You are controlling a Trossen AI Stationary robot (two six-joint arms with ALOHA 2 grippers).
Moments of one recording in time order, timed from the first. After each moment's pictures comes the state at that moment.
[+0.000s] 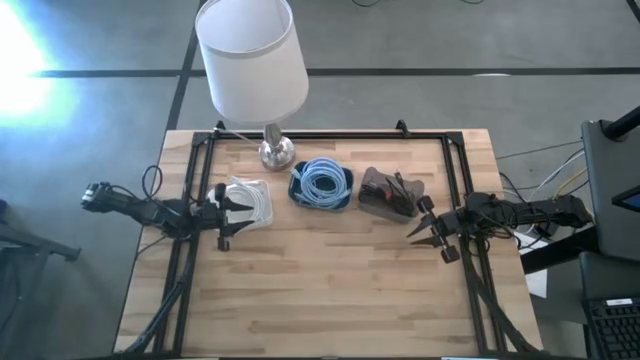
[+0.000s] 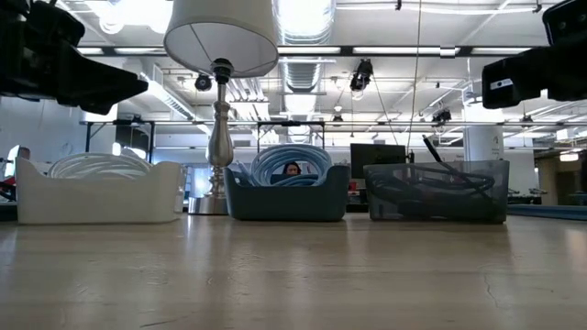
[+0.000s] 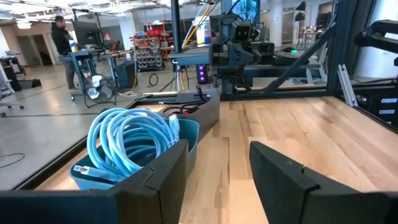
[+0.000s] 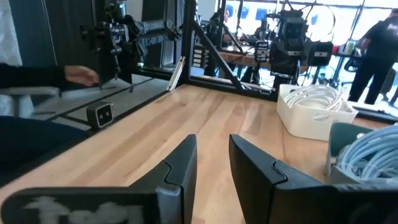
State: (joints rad) left arm -0.28 0.13 0.01 0.06 -0.41 0.07; right arm 0.07 0.13 0.01 0.08 -0.31 -0.05
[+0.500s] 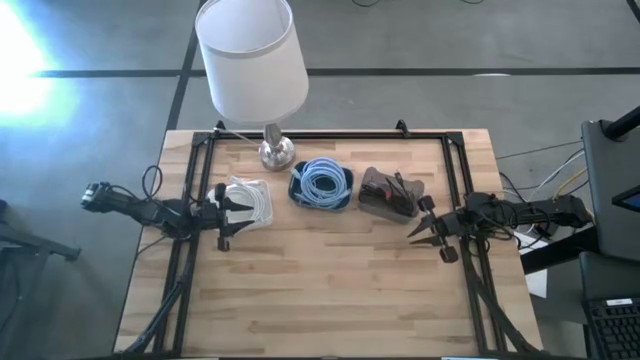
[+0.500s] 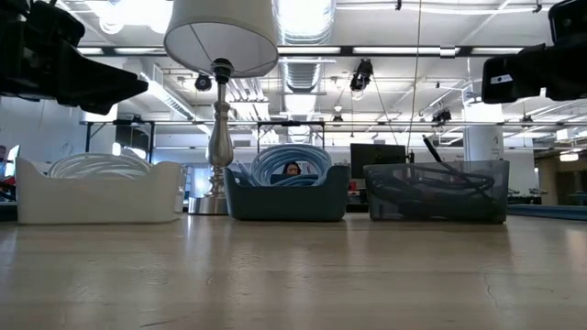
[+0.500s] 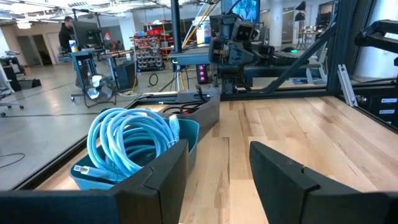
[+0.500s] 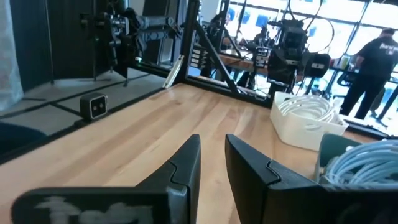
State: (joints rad) left arm -0.28 0.13 0.01 0.05 -0.41 0.07; right arm 0.07 0.13 0.01 0.08 -0.31 -0.16
